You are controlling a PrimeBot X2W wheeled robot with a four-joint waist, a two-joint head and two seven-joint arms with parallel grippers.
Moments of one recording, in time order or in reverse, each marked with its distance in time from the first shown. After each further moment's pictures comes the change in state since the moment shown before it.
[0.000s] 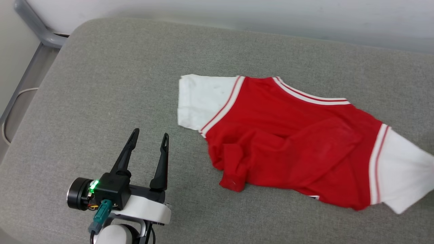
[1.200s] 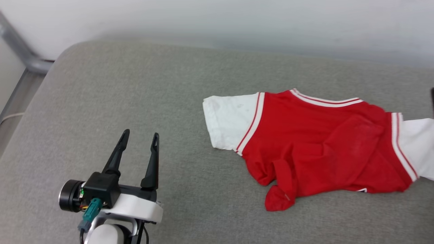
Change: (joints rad) left arm -0.012 -0.012 0.056 0.026 -0.004 -0.034 0.000; right arm -0.212 0.078 -0.098 0.283 -0.138 0.000 -0.821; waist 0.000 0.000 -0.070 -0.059
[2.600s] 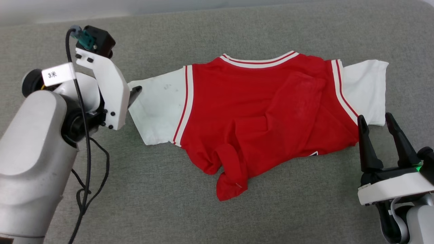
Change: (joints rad) left arm -0.685 0.400 -0.328 0.268 -0.517 -0.033 1.042; right arm 0.432 0.385 -0.073 -0.586 0.047 -0.001 -0.203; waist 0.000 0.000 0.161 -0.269
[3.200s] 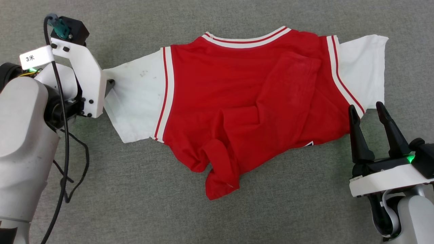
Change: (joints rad) left arm -0.113 0.056 -0.055 0.202 0.025 0.004 0.041; right arm -0.058 0.014 0.045 0.023 -0.002 0.000 -0.031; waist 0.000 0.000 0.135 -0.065
